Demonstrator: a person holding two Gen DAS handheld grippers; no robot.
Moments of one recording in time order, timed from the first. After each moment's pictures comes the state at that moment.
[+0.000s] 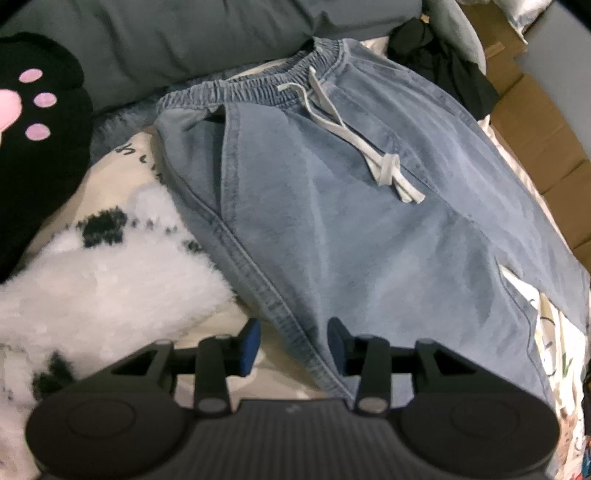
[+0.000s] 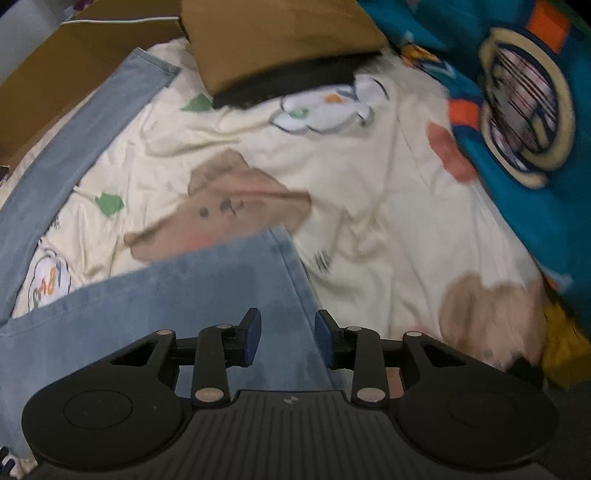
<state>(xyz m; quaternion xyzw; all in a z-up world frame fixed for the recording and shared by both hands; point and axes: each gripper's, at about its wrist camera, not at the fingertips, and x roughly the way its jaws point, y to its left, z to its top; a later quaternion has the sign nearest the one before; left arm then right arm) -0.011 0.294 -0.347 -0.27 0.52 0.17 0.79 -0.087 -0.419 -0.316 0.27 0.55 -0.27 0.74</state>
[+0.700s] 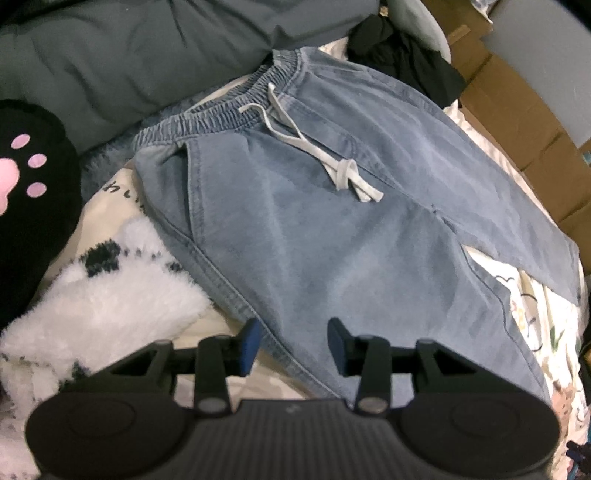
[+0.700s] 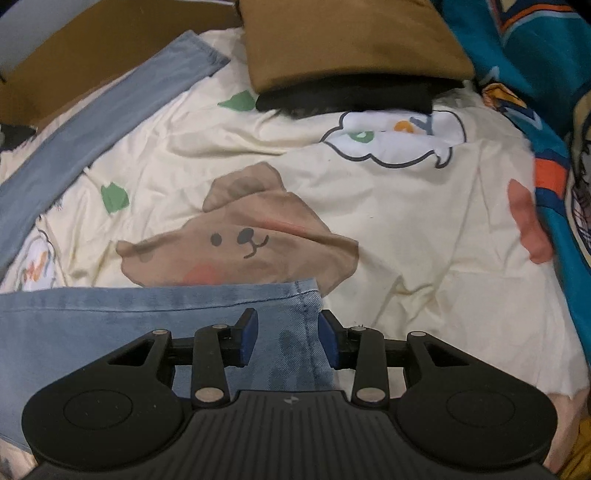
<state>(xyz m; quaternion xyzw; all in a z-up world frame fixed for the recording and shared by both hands) -0.003 0.272 -0.302 -0.23 0.54 0.15 0.80 -0.044 -0.445 -0.378 0.21 0.54 -0.20 0.79</state>
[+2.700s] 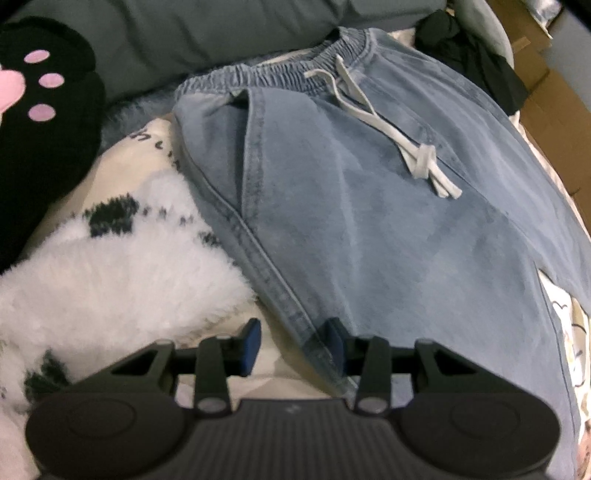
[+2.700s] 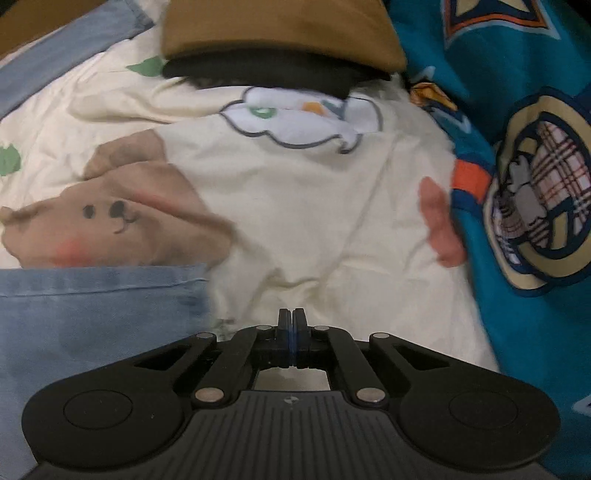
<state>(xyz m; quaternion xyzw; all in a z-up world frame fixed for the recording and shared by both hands) -0.011 0.292 -0.369 -0.25 0.52 0.22 0.78 -0.061 -0.478 -0.394 0.11 0.58 -0.31 0.74</state>
